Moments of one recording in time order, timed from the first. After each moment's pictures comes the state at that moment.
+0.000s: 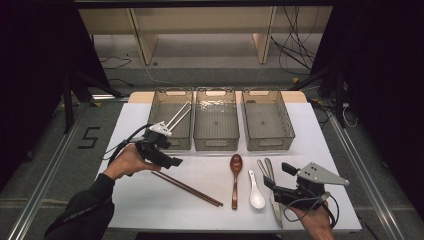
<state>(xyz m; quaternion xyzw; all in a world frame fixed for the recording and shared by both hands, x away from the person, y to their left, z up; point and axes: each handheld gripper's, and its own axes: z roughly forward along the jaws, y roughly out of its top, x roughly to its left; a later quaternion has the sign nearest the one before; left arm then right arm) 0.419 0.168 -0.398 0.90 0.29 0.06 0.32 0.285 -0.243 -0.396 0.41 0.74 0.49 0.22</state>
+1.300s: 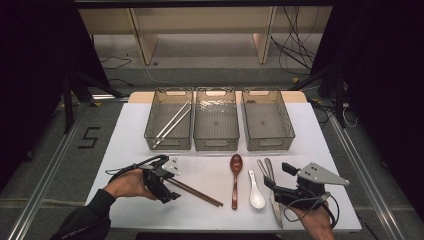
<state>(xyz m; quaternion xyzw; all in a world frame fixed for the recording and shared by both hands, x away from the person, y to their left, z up) 0.373 0.151 -0.445 0.96 0.14 0.06 0.22 0.285 -0.243 -0.397 0.41 0.74 0.49 0.22</state>
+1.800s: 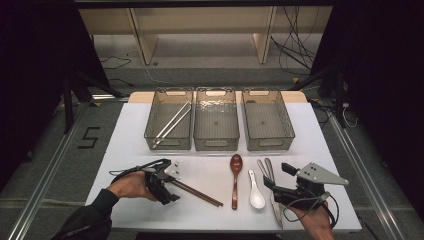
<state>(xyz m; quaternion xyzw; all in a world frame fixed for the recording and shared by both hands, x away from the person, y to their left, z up) 0.377 0.151 -0.461 0.97 0.12 0.05 0.21 0.285 -0.243 -0.397 0.41 0.74 0.49 0.22</state>
